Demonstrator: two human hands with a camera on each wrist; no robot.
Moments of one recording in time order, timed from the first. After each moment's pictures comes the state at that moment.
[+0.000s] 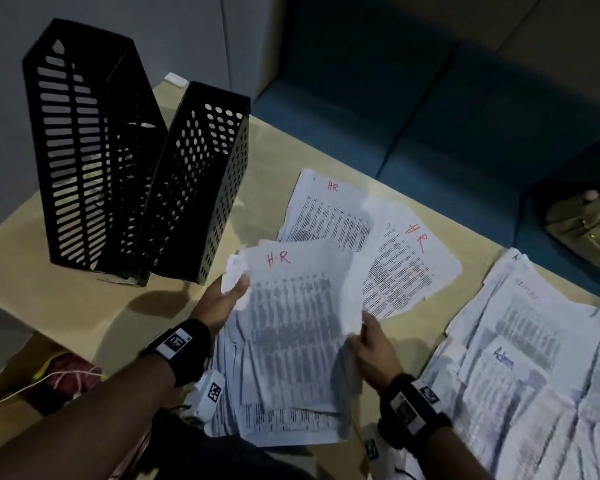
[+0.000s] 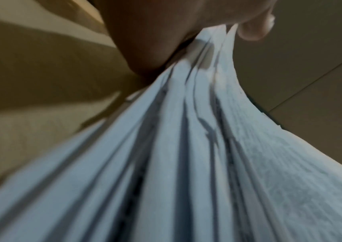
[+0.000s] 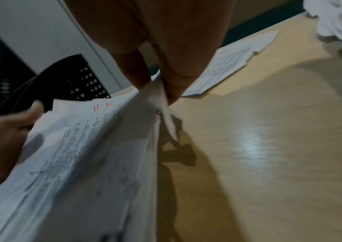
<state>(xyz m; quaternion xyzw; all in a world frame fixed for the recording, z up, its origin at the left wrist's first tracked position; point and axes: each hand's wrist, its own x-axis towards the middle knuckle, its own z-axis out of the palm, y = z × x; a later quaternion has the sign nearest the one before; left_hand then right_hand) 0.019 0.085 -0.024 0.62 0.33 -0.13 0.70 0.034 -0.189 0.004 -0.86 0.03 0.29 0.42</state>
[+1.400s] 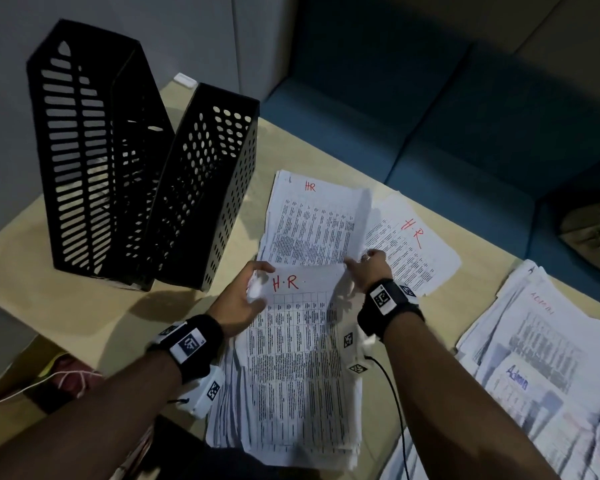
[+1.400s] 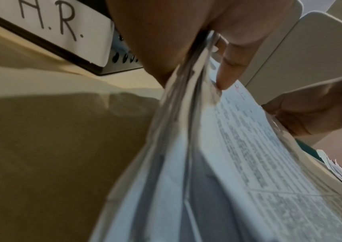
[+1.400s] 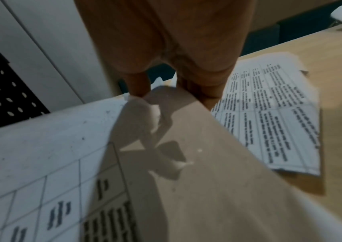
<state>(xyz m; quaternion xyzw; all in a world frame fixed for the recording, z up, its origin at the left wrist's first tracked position) 0.037 0.090 -0.015 0.73 0.13 -0.17 0.65 0.183 -0.135 -0.018 -0.88 0.19 0.28 0.32</state>
